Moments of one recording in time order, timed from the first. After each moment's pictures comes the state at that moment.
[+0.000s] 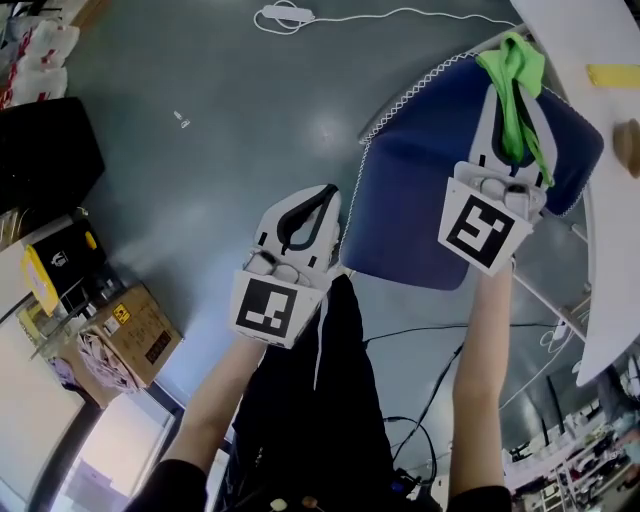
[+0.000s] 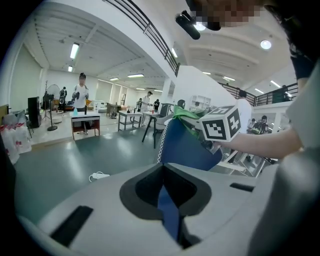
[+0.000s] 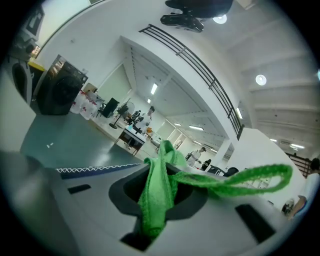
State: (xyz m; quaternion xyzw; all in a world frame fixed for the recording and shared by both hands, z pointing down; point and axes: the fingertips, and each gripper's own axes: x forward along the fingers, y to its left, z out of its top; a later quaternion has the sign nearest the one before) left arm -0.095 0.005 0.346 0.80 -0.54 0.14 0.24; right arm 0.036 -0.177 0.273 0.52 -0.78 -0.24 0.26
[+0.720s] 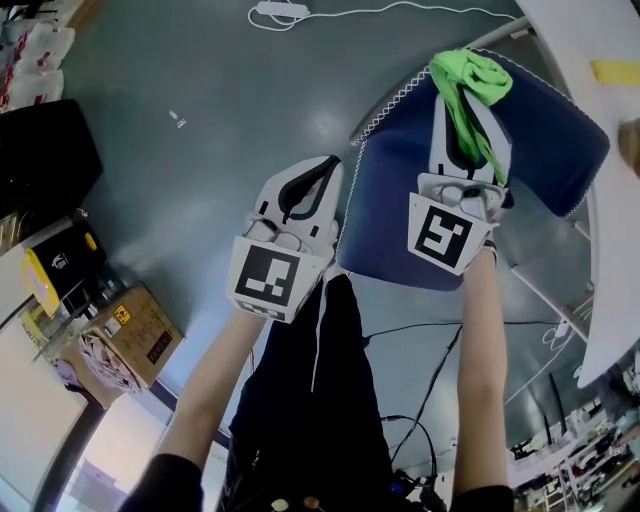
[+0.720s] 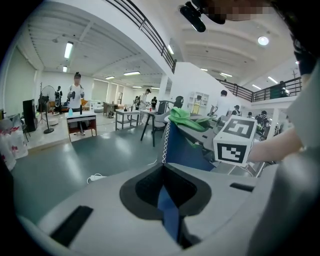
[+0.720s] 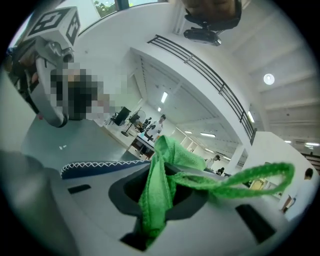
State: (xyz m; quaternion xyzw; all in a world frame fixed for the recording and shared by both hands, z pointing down) left arm -0.092 -0.036 0.370 0.80 -0.53 0.15 0.23; right arm 0.001 -0.152 0.331 0.45 -0.82 -0.25 0.23
